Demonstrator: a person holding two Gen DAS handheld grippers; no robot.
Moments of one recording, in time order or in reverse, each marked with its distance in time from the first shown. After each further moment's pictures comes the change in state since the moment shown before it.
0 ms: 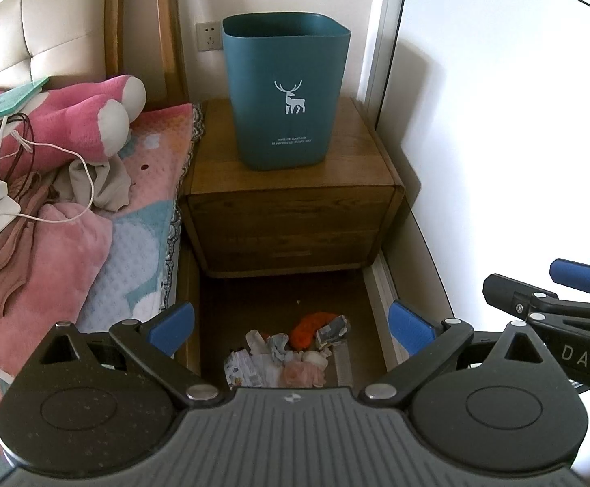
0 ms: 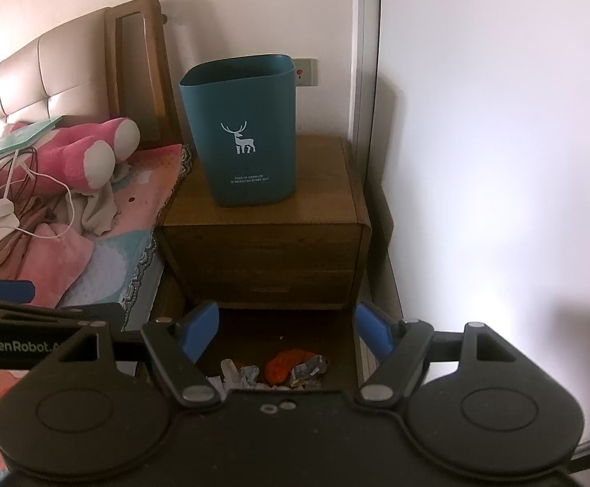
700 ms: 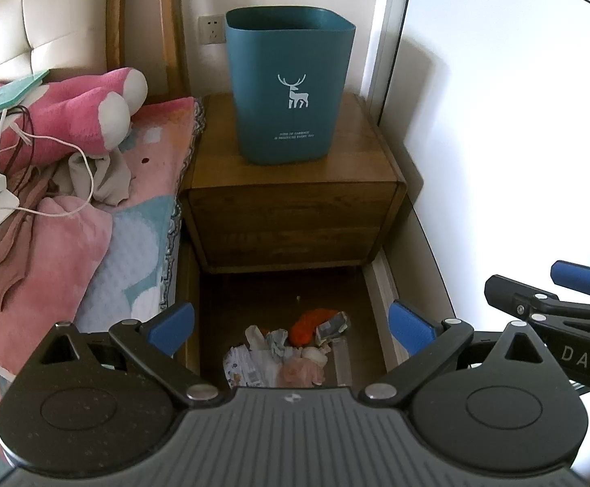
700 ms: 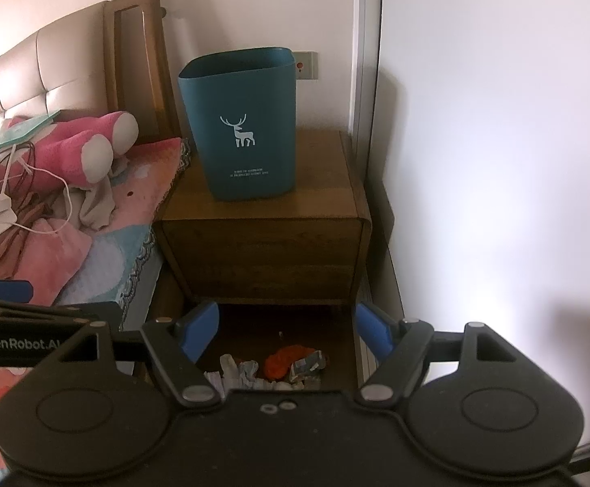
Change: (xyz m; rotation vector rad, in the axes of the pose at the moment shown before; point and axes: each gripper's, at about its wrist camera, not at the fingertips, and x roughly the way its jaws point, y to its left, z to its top) left arm 0.006 0.005 -0.001 -0.012 0.018 -0.002; right arm 0.006 0.001 0.000 -0.005 0.026 -0.002
